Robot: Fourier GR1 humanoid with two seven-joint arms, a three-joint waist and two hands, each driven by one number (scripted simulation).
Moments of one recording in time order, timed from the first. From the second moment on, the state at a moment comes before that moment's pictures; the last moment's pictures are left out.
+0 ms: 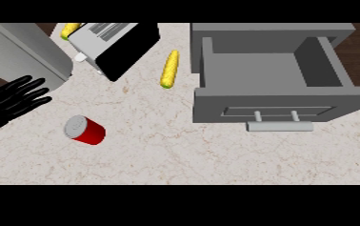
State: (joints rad) left arm -0.15 0.77 0.06 -1.32 1.06 -0.95 0.29; right arm 0.43 -0.15 -0.49 -2.16 -0.39 0.31 0.08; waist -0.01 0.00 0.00
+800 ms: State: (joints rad) left arm -0.21 0.51 0.18 -1.10 0.49 -1.00 0.04; right arm 0.41 -0.11 -0.58 -2.14 -0.43 0.40 0.10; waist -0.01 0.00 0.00
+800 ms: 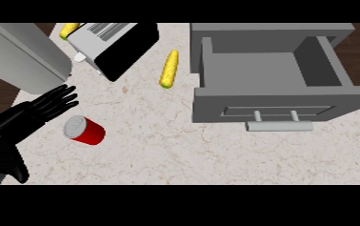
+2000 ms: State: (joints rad) left arm -0.38 0.47 0.12 -0.54 -0.06 -0.80 -0.48; right arm 0.41 -0.08 -0.65 -2.19 -0.48 0.47 0.15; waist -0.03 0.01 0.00
